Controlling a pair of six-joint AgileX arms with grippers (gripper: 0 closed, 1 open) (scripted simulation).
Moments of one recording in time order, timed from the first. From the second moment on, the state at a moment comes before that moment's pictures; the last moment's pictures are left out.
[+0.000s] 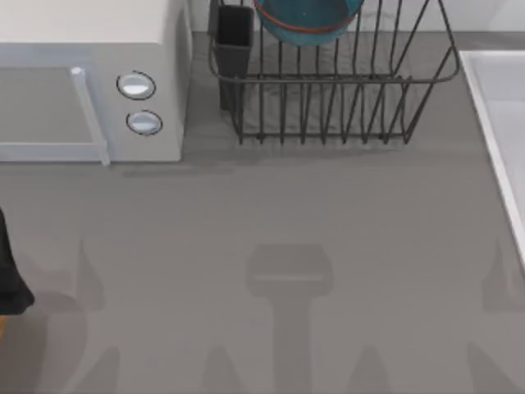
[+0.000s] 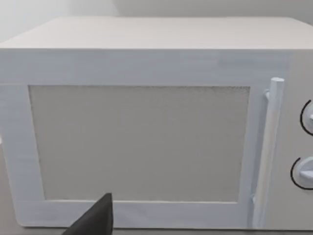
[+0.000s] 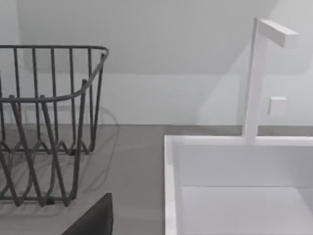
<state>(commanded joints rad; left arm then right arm) 0.00 0.00 0.00 0.00 0.00 0.00 0.00 0.01 0.00 0.00 0.00 0.00</state>
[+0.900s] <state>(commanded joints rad) 0.00 0.00 0.00 0.00 0.00 0.00 -0.07 0.47 0.31 -0.41 0.00 -0.29</state>
